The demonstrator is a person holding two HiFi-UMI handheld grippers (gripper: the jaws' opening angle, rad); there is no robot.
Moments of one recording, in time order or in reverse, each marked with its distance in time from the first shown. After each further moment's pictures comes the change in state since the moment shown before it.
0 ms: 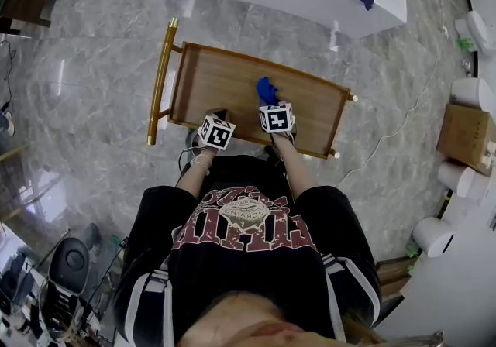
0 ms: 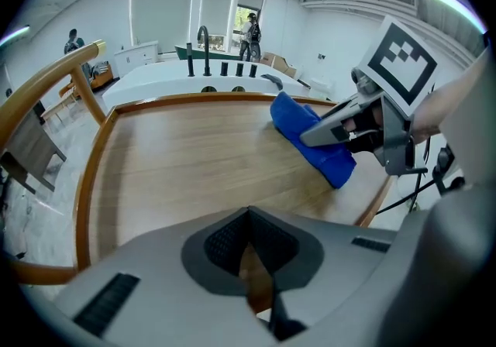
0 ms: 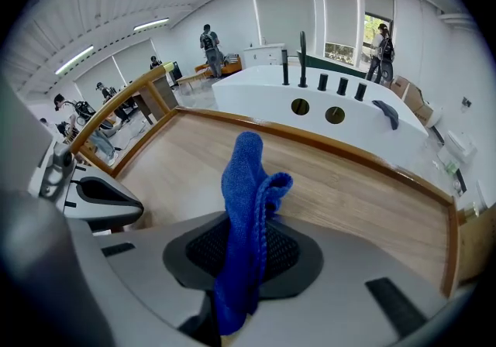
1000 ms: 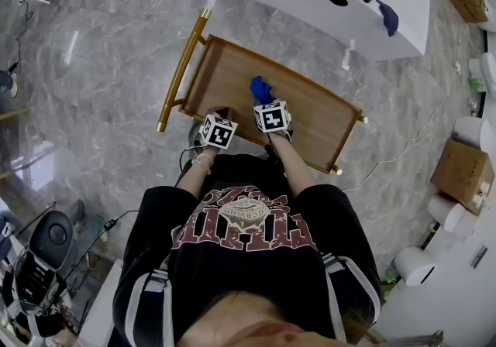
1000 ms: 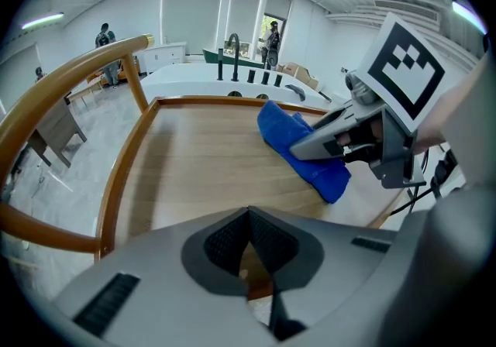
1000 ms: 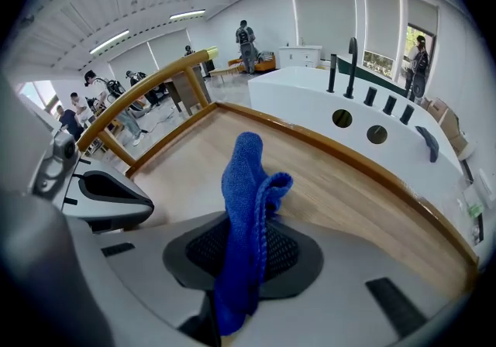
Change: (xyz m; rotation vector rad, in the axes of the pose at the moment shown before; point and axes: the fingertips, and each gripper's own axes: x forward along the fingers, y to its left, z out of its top) left arm -0.023 0.039 -0.014 -0.146 -0.056 0.082; right arm 0.028 0.074 0.033 -0.201 0.013 0.127
